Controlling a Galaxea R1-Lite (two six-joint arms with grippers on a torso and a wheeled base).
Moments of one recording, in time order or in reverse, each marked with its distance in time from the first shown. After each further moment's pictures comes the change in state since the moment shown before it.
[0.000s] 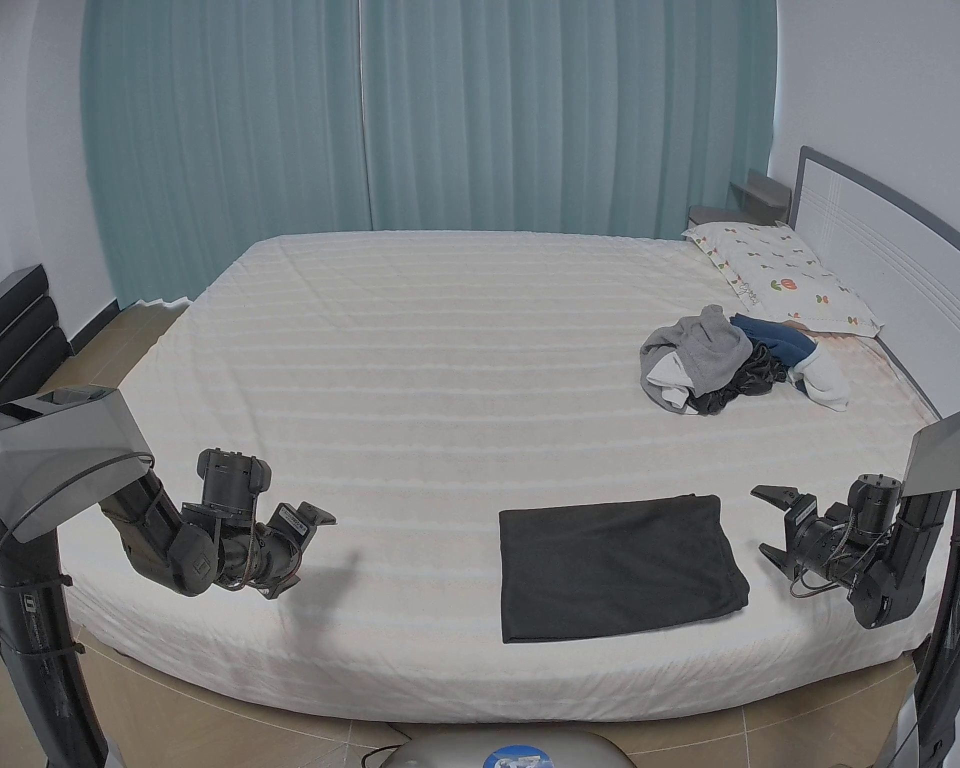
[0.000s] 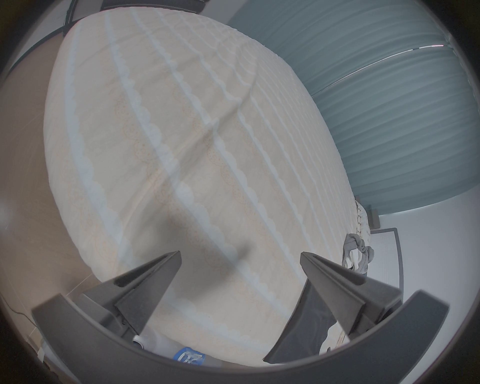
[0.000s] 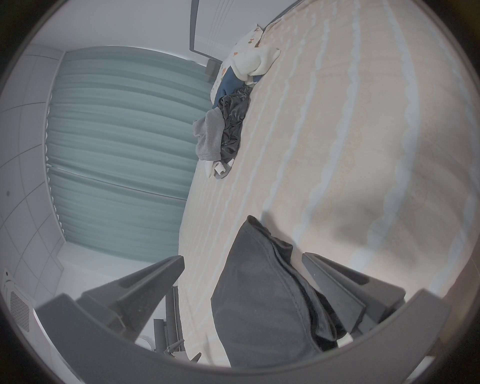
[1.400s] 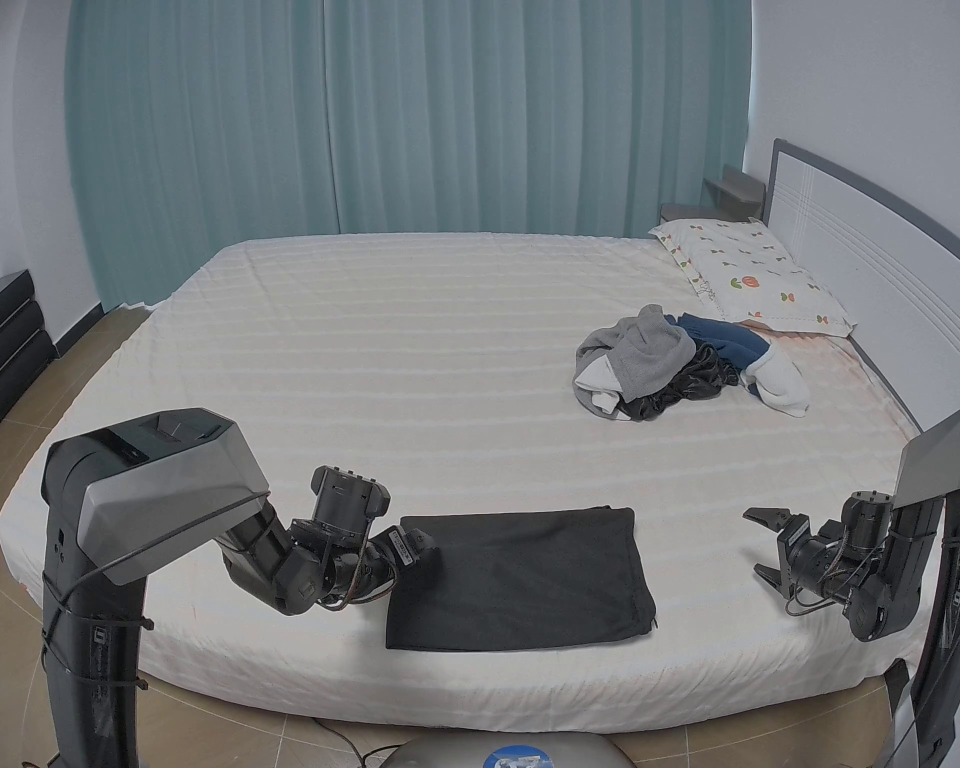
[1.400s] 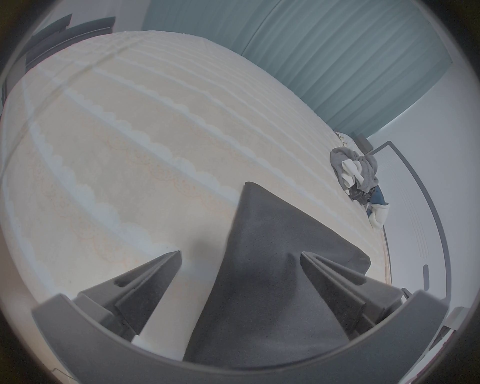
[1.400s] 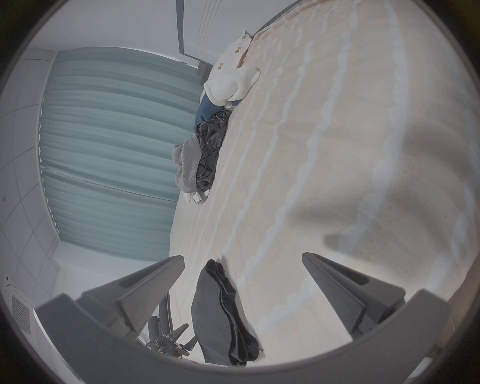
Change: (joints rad) left arm -0.248 0.182 -0.225 0.044 0.128 0.263; right arm 0.011 0.050 0.054 -0.043 0.006 -0.041
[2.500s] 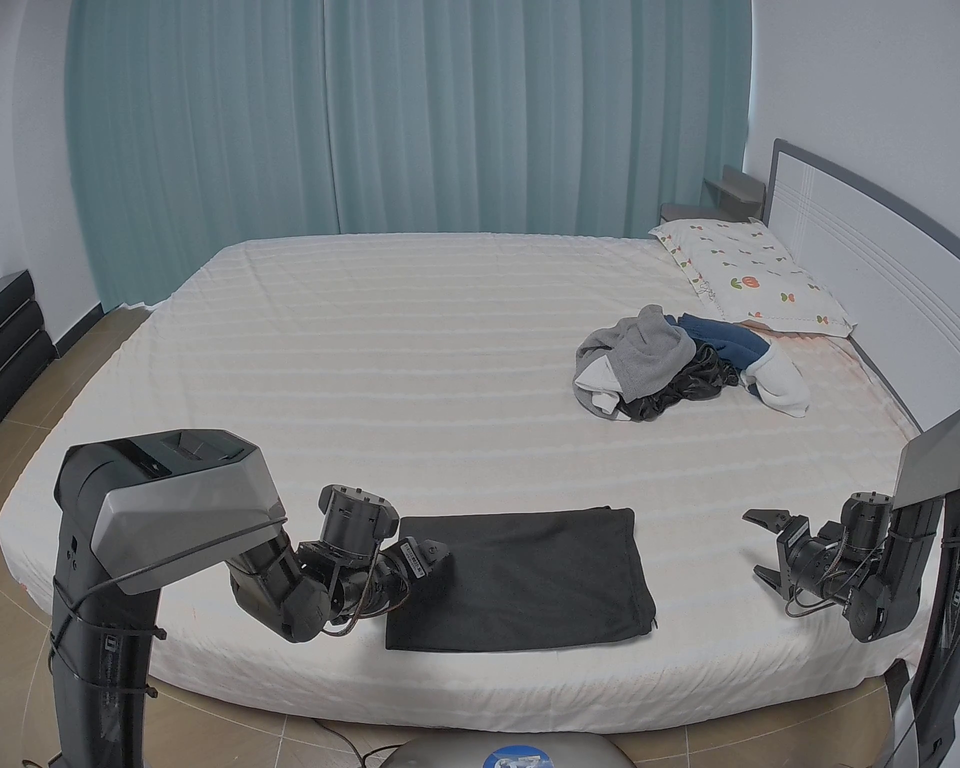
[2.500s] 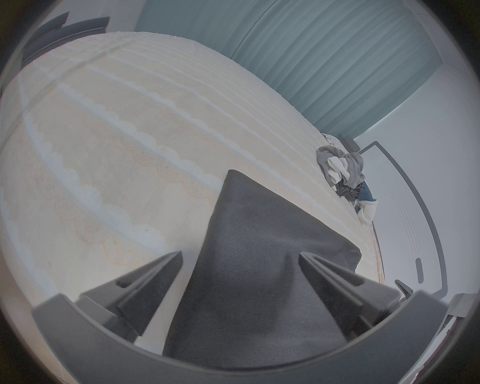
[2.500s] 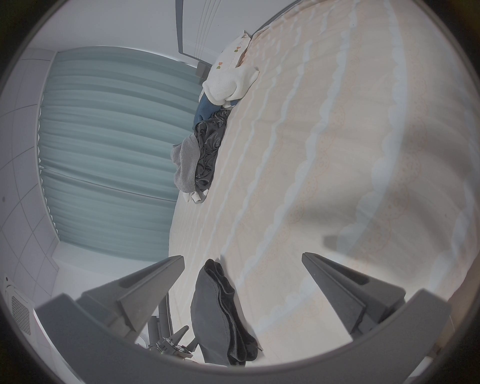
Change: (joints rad) left arm -0.044 0.026 0.085 -0.188 0.001 -0.010; right arm 0.000 0.003 0.003 0.000 -0.001 -0.001
